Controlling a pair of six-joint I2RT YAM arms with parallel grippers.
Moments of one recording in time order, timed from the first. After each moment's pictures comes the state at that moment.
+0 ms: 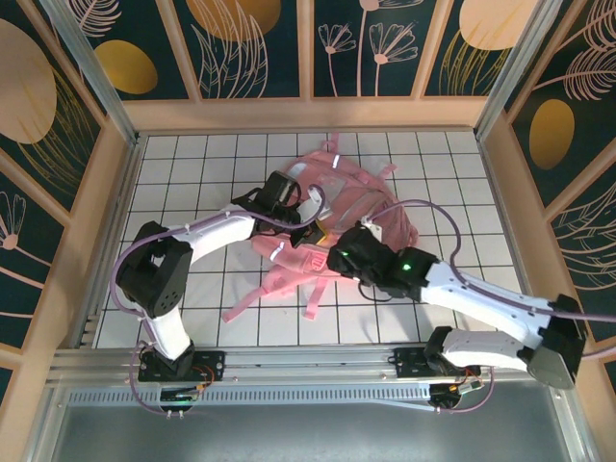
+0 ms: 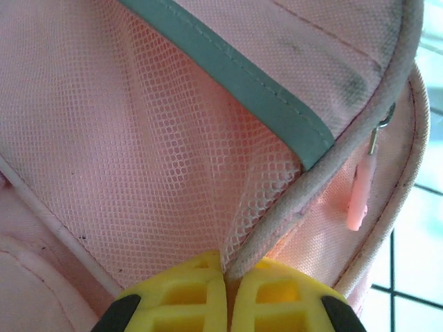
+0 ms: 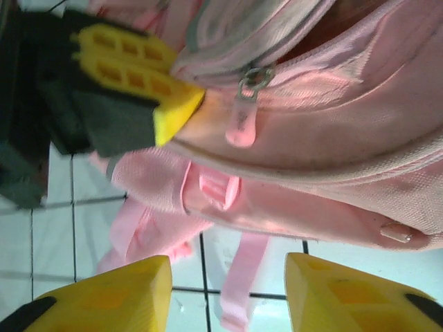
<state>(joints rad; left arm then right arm) -0.63 1.78 1.17 -0.25 0.64 0.30 1.03 1.15 0.90 -0.67 0.30 1.13</state>
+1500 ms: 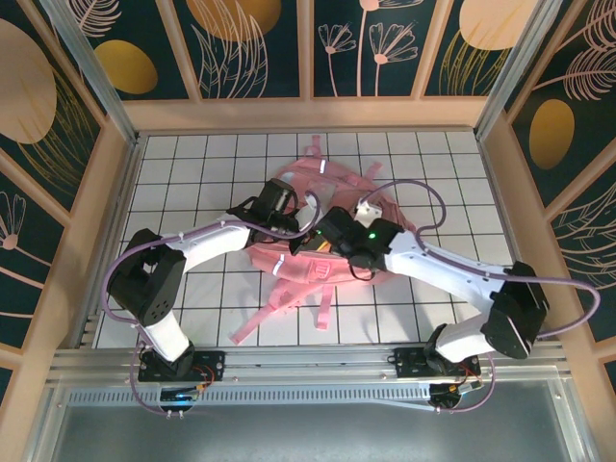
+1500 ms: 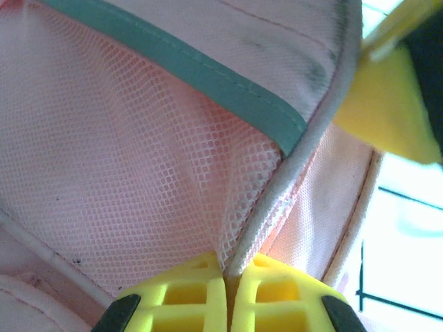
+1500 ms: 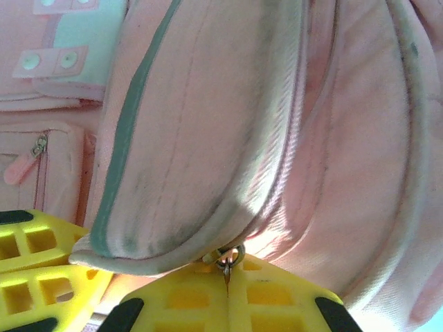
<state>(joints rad) -0.65 1.72 1.08 -0.17 0.64 0.30 0.92 1.39 1.10 -0.85 0.46 1.13</state>
